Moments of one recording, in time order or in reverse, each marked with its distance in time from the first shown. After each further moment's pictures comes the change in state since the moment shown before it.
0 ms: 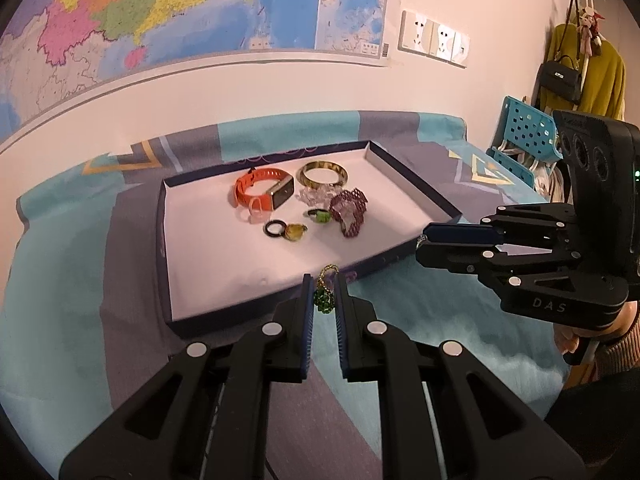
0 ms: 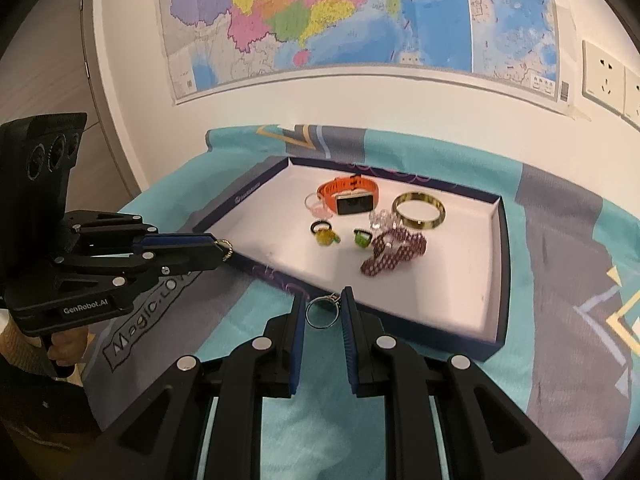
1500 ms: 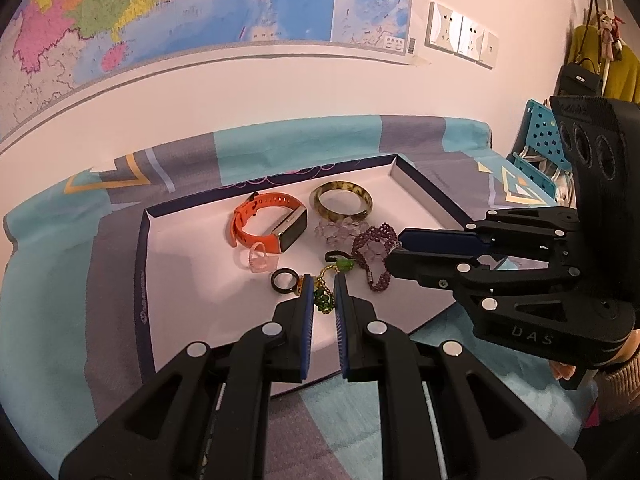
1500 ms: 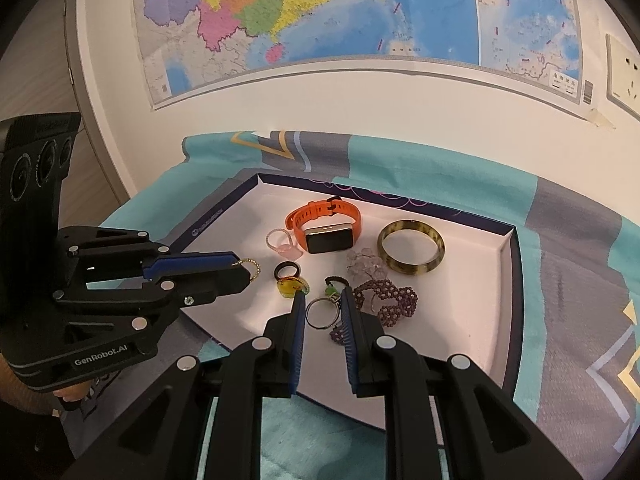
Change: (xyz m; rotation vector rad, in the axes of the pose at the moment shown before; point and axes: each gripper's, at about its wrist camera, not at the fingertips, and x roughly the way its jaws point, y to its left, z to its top) left arm 0.060 0.008 0.039 -0.017 0.024 0.035; right arm 0.051 -0.024 0.038 0.019 0.025 -0.012
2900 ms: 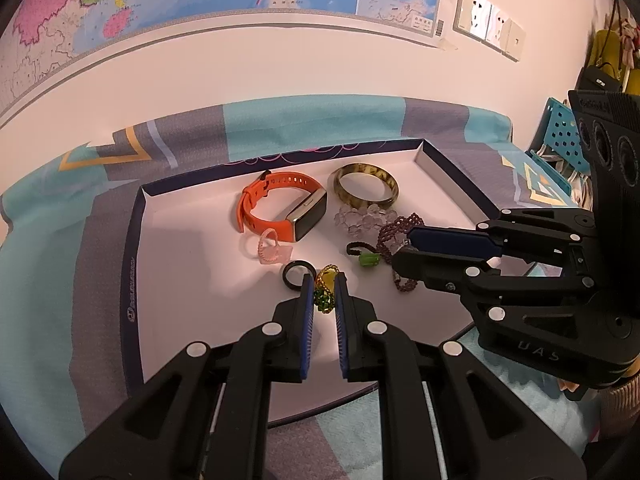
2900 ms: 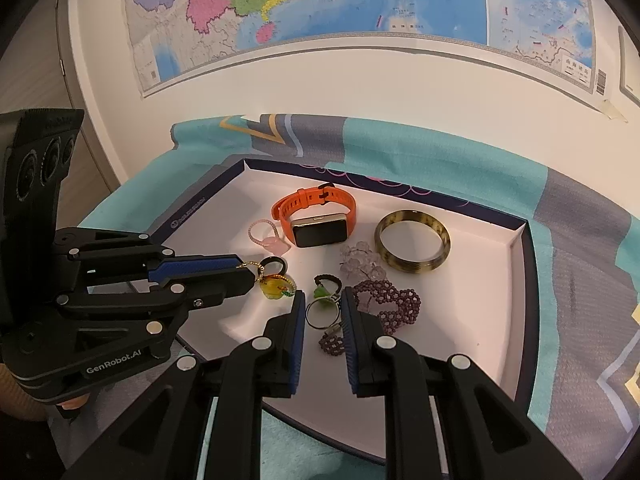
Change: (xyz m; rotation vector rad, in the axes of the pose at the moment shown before) left arm 0.029 0.012 0.000 -0.048 0.057 0.029; right arm 0.021 -0.002 0.005 -0.002 0.047 -0.017
